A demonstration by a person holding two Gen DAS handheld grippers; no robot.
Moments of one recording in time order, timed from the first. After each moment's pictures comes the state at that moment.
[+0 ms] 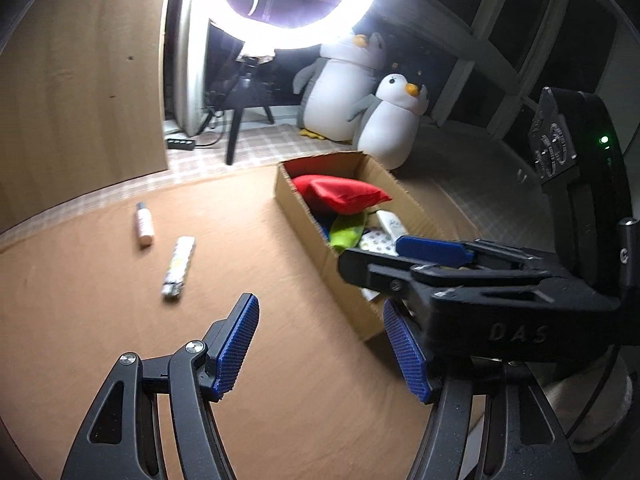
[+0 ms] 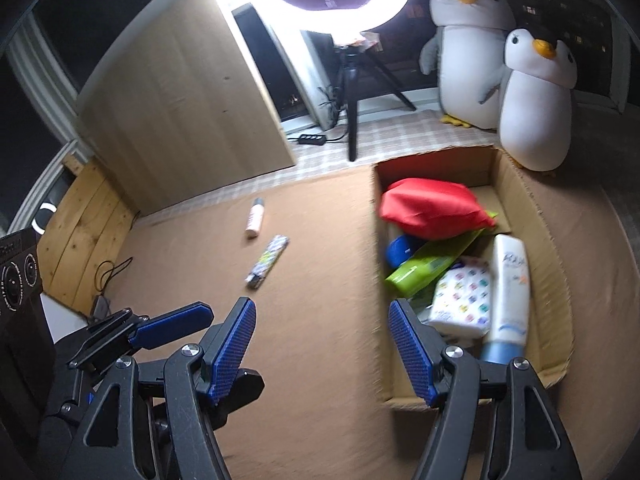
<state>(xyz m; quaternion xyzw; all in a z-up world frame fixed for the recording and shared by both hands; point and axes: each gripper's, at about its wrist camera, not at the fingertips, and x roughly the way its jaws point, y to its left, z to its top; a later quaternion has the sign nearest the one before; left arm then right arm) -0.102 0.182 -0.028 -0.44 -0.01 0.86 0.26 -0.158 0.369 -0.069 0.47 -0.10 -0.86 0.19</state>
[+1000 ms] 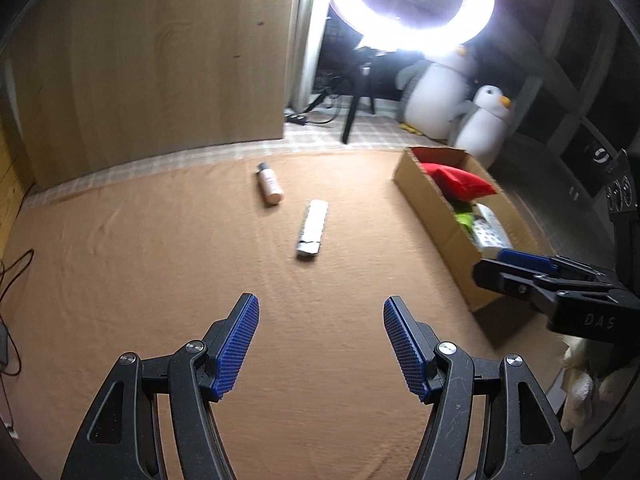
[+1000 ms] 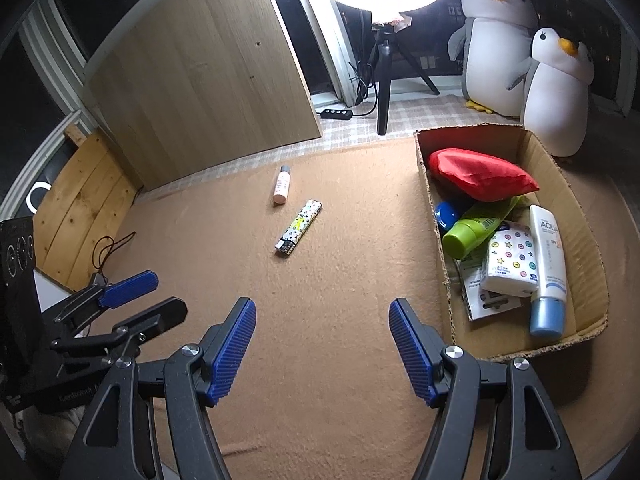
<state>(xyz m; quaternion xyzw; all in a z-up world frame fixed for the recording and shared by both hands) -0.109 0.056 -0.054 -0.46 -0.02 0.87 0.15 -0.131 0.314 -0.086 0.48 -0.07 -0.85 0.18</state>
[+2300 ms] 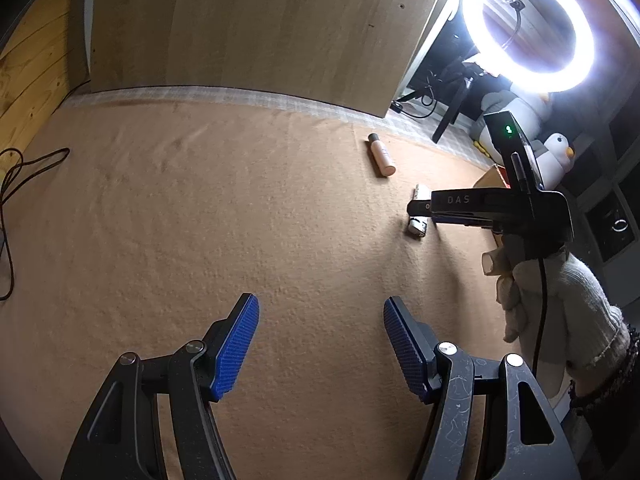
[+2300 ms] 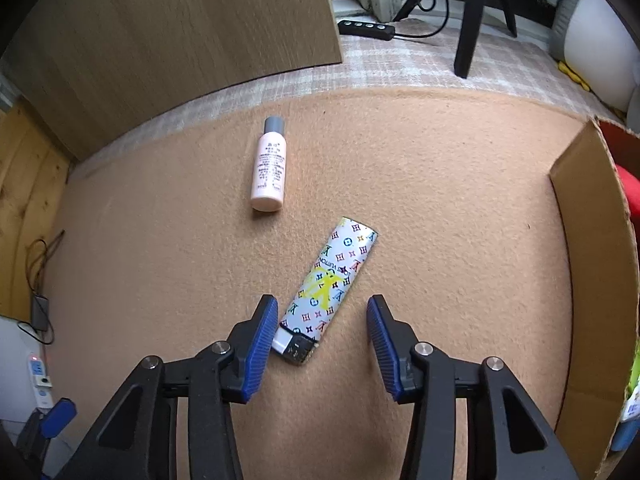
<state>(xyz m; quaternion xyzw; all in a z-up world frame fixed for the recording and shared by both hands) -0.109 -0.060 -0.111 -0.49 -0.13 0.86 0.08 -0.277 0.197 -0.191 0.59 -0.02 -0.79 0.14</state>
